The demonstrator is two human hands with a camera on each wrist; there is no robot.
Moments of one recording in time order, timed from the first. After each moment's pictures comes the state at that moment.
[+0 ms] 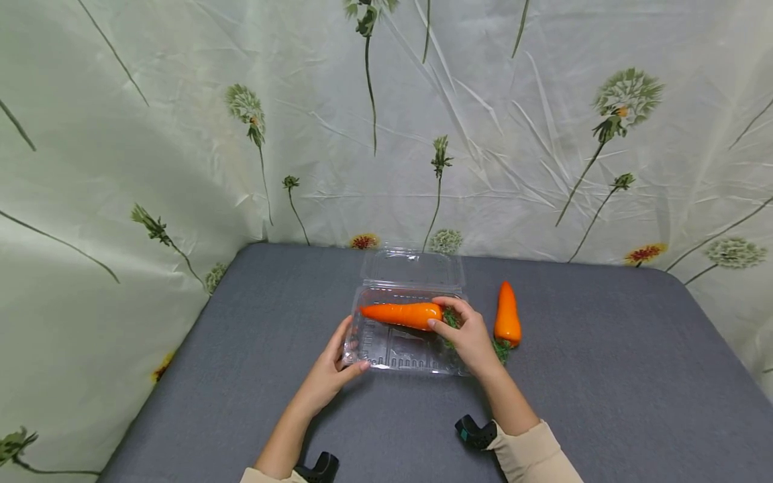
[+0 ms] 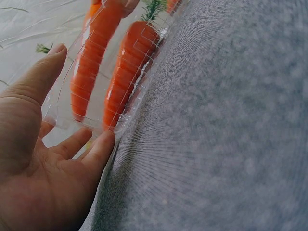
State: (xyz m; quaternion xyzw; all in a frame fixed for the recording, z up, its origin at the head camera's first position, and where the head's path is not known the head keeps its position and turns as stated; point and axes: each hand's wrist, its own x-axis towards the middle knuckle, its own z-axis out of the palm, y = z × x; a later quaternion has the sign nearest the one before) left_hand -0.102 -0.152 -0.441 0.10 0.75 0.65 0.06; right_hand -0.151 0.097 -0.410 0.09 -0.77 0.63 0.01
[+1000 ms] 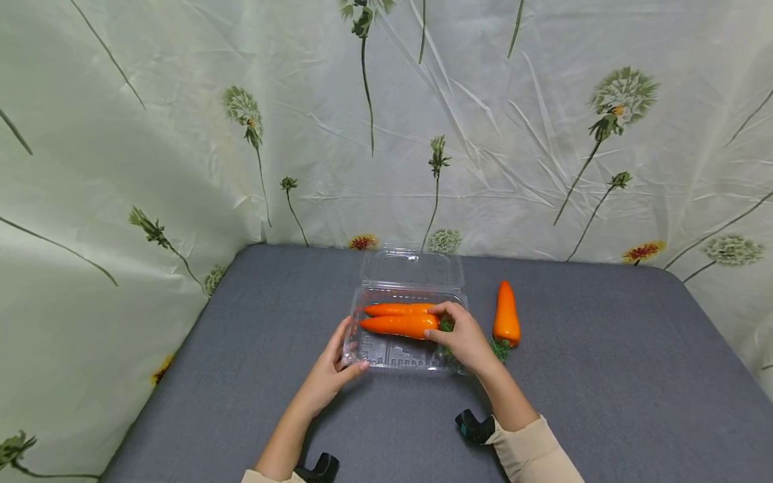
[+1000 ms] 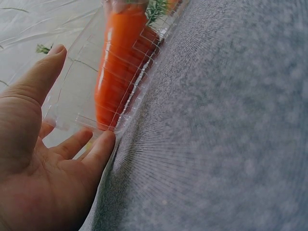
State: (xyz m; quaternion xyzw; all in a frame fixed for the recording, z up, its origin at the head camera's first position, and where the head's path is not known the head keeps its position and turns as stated) left_hand -0.101 -0.151 -0.439 0.08 0.76 0.64 0.07; right_hand -0.160 0.098 -0.424 0.07 -0.86 0.51 -0.04
